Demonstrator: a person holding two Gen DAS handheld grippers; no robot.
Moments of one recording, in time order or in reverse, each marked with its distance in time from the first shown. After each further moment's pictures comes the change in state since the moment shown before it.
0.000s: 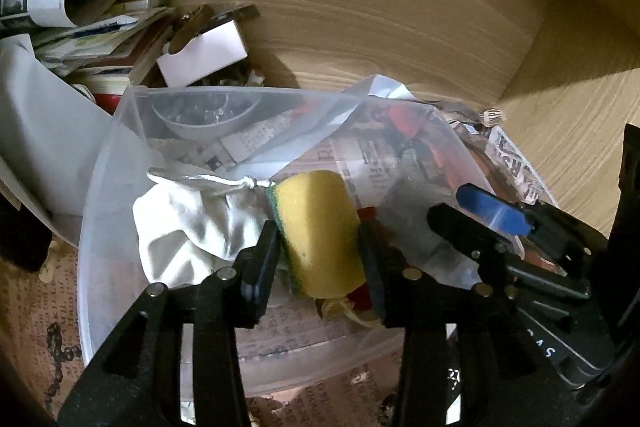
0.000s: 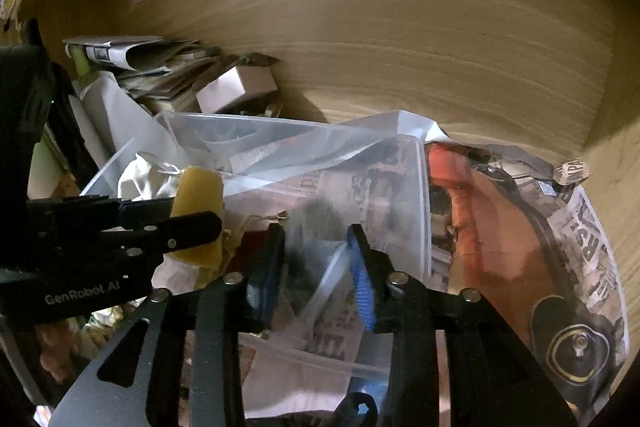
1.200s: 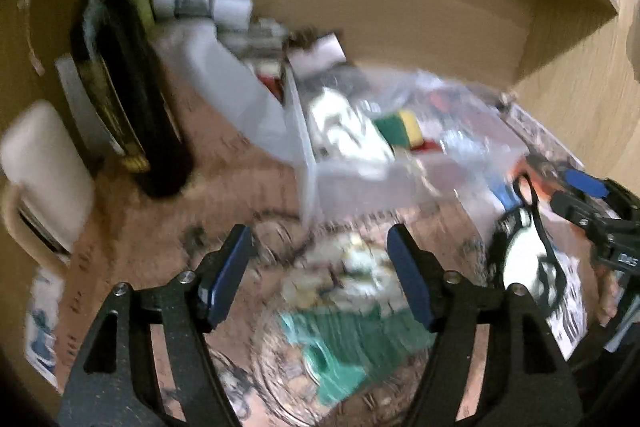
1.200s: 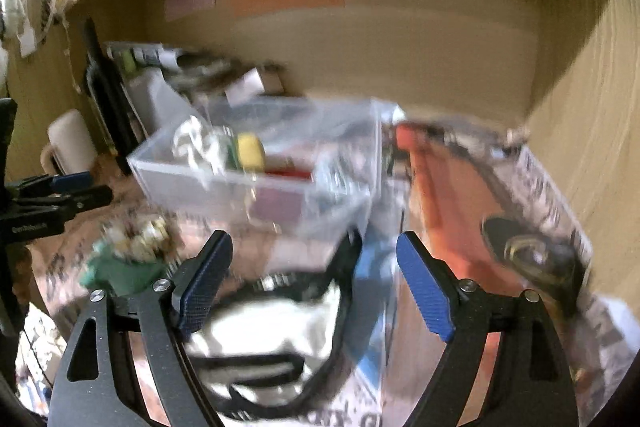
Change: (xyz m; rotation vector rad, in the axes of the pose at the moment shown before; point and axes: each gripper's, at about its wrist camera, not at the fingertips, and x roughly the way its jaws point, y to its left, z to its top) left arm -0.111 0.050 -0.097 0.058 -0.098 0.157; right arm -0.089 0.003 -0.079 0.028 -0.072 -0.027
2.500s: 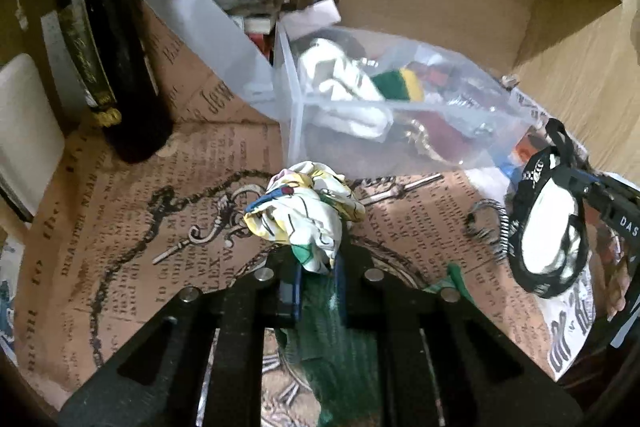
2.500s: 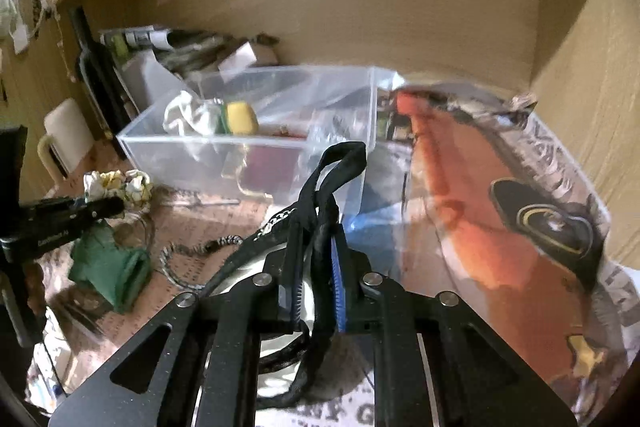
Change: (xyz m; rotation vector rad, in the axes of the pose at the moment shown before) left arm 0.013 -0.004 -0.032 -0.019 0.002 -0.002; right arm 0.007 -0.011 -0.015 0.038 0.008 0.025
